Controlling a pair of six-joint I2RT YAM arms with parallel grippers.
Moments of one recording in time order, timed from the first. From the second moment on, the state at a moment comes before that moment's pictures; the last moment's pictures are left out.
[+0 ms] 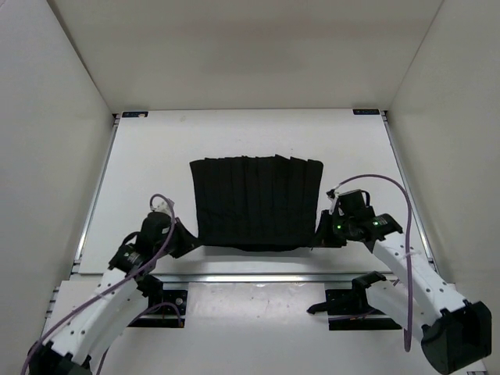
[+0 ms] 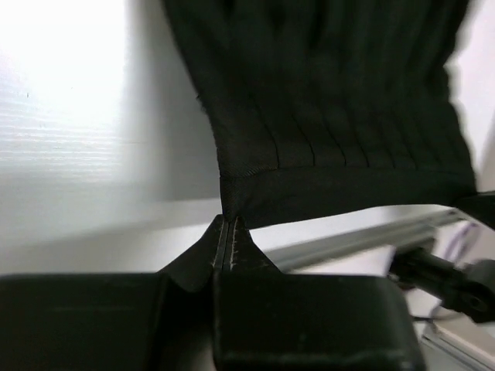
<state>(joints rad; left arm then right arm) -0.45 0.57 0.34 -0.55 0.13 -0.87 0.36 0.90 0.58 -0.73 -0.33 0.45</state>
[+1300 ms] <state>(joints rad) -0.15 1.59 1.11 -0.40 0.25 -0.60 0.10 1.80 1.41 -0.67 -0.49 0.30</state>
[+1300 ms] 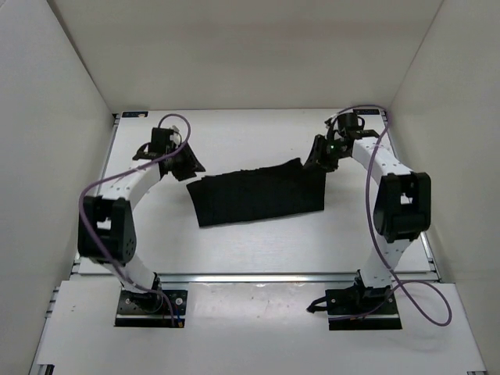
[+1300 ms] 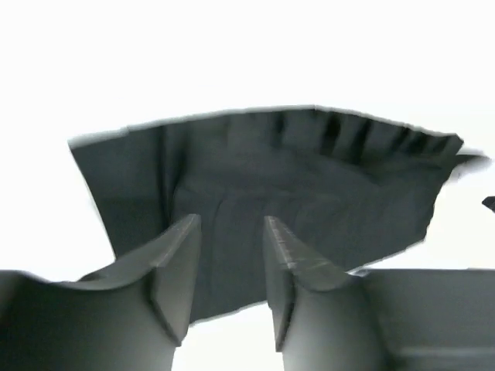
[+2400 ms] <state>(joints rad) -0.27 1.22 0.40 -0.03 0.19 -0.90 0.05 1.45 0.72 -0.26 -0.28 0.51</state>
